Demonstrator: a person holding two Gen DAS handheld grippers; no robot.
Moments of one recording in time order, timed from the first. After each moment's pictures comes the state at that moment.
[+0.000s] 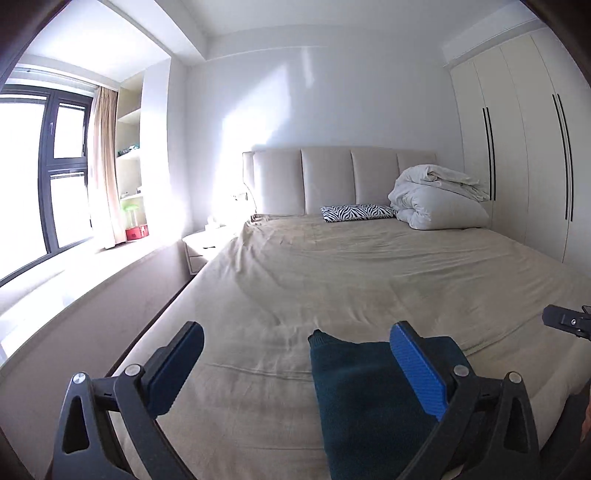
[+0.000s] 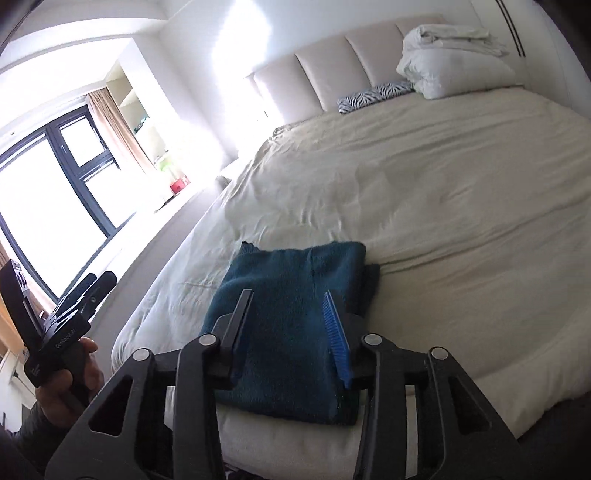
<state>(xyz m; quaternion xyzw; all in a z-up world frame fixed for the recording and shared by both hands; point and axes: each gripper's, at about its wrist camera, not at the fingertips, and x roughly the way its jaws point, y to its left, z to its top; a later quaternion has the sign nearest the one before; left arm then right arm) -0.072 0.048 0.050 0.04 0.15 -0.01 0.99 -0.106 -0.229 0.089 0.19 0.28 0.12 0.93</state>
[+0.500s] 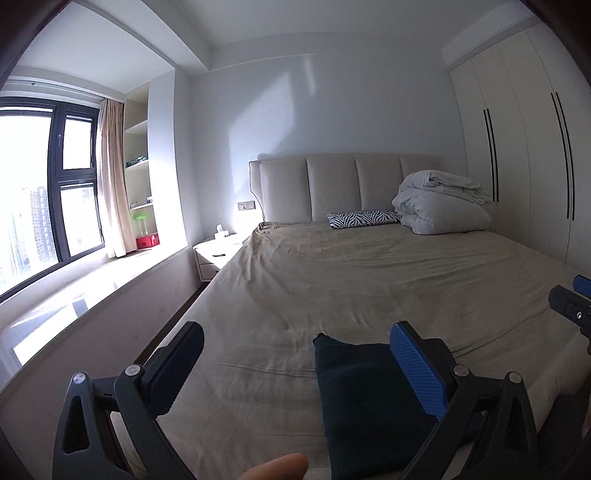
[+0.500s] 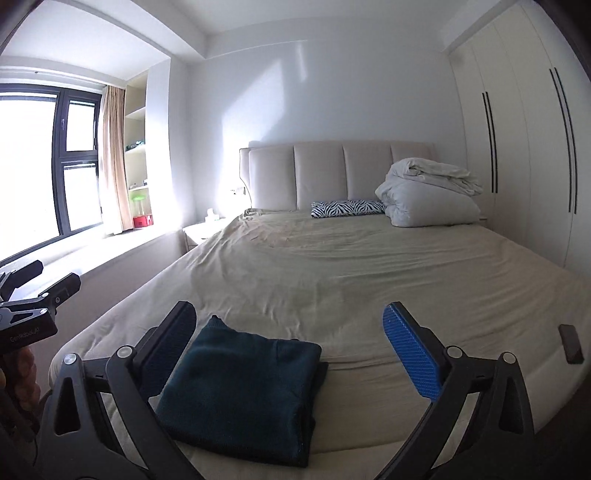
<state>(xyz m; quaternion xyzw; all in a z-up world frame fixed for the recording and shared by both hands) -0.108 0.042 0.071 0.05 0.16 -0.02 0.99 -0.168 -0.186 0.187 0.04 0.15 0.01 0.99</state>
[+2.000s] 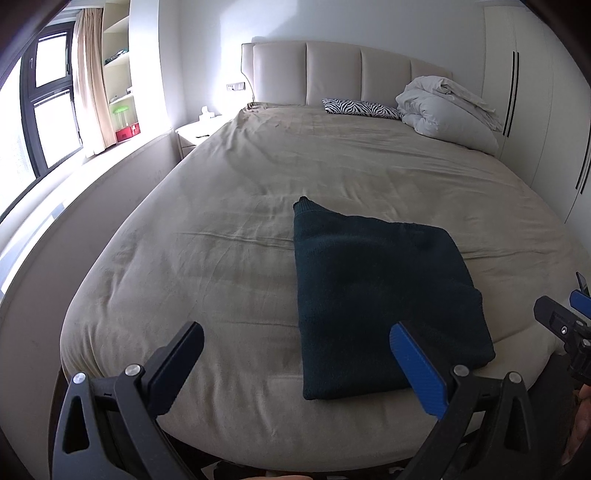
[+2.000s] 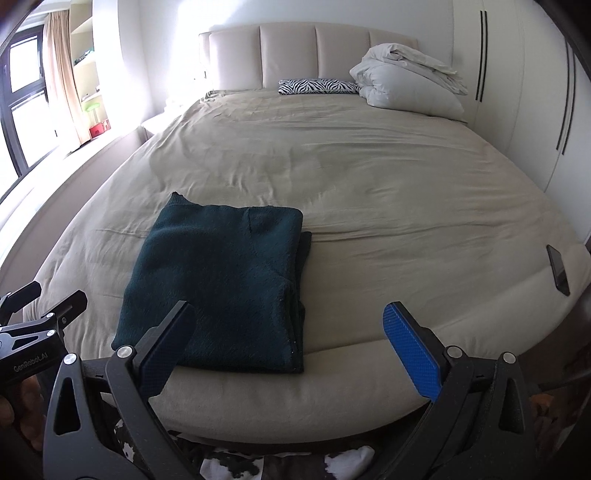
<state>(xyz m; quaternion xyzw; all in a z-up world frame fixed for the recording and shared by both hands) -0.066 0.037 -0.019 0.01 0.38 -0.02 0.92 -0.124 -0.168 0.091 0.04 0.39 -0.05 0.92</state>
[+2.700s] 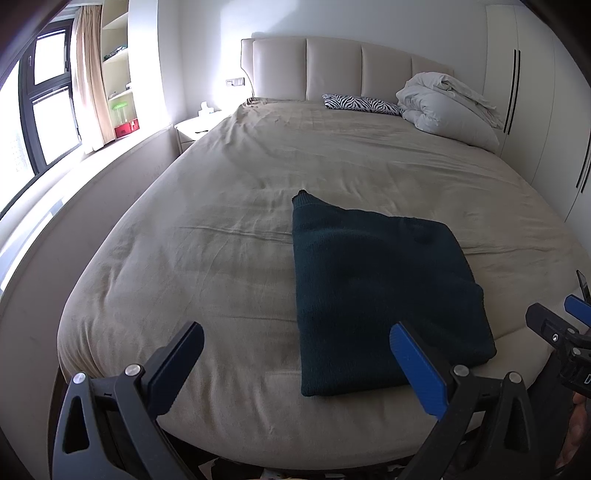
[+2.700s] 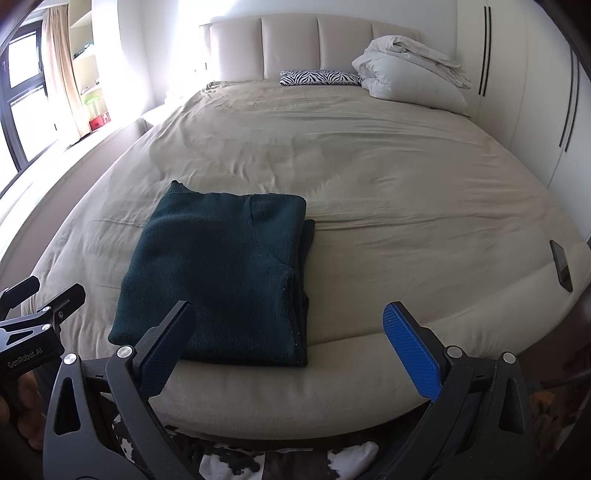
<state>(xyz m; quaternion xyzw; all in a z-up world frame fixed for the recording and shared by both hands) -0.065 0.036 -0.027 0.01 0.39 -0.02 0.92 -0.116 -0.164 0.079 0.04 0.40 -0.04 0.91</state>
